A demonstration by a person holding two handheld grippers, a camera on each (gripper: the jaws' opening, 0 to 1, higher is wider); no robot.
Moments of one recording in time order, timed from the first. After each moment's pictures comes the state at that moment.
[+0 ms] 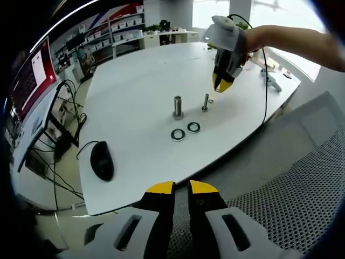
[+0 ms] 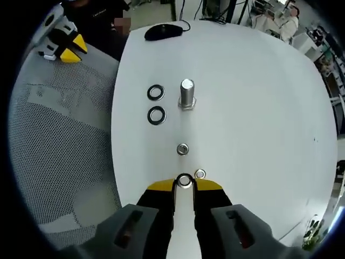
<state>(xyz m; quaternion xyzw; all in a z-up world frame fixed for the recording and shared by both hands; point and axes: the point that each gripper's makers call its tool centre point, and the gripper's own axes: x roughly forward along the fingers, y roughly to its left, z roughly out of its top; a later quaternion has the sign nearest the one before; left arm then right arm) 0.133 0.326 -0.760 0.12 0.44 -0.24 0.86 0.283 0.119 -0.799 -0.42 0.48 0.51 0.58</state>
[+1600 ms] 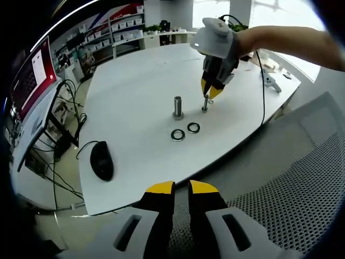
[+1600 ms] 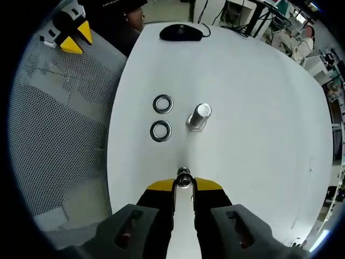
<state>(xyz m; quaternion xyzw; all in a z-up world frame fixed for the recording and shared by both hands) 0.133 0.325 -0.760 0.12 0.43 -0.24 0.86 0.287 0.154 -0.818 -0.46 0.44 0.54 0.55</state>
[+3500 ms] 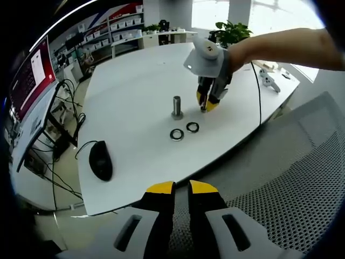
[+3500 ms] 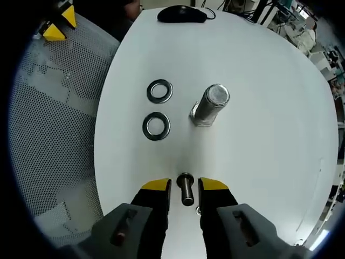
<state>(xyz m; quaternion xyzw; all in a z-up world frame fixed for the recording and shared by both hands) 0.132 0.324 -0.760 0.12 0.44 -0.25 0.86 0.289 0.154 -0.861 -0.47 0.46 0.53 0.54</state>
